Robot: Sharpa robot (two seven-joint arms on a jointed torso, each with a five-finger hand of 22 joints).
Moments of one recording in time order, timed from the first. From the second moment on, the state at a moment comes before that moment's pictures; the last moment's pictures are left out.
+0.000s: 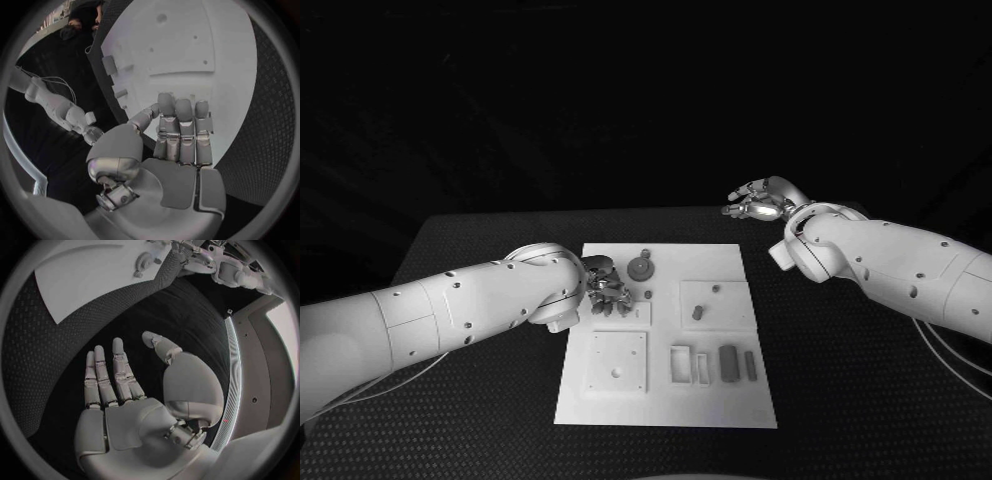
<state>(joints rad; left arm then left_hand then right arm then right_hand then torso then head) 1.25 -0.56 -0.18 1.26 -0.98 0.02 -0.40 0.87 0.11 0.56 -0.29 0.32 1.08 0.04 0.45 0.60 1.38 -0.06 0.72 0.52 1.13 -0.11 1.13 0.51 0.01 0.89 -0.12 0.71 1.31 1.22 -0.67 -0.03 1.09 -0.76 -0.41 0.03 1.00 -0.21 0.57 -0.18 0.43 0.74 0.19 0.33 0.35 0.92 0.09 0.67 0.07 0.65 0.20 0.73 0.32 0.21 0.58 0.23 0.07 1.29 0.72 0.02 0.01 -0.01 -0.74</state>
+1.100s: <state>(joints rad) 1.25 -0.58 -0.18 1.26 -0.95 0.04 -0.38 0.86 0.09 0.56 -0.29 0.27 1.08 0.05 0.44 0.61 1.37 -0.06 0.72 0.53 1.13 -0.11 1.13 0.51 0.01 0.89 -0.12 0.71 1.31 1.22 -0.68 -0.03 1.09 -0.76 -0.41 0.03 1.00 -0.21 0.57 -0.18 0.43 0.74 0.19 0.33 0.35 0.92 0.09 0.67 0.07 0.65 0.20 0.73 0.32 0.21 0.58 0.24 0.07 1.29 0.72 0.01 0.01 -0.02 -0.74</state>
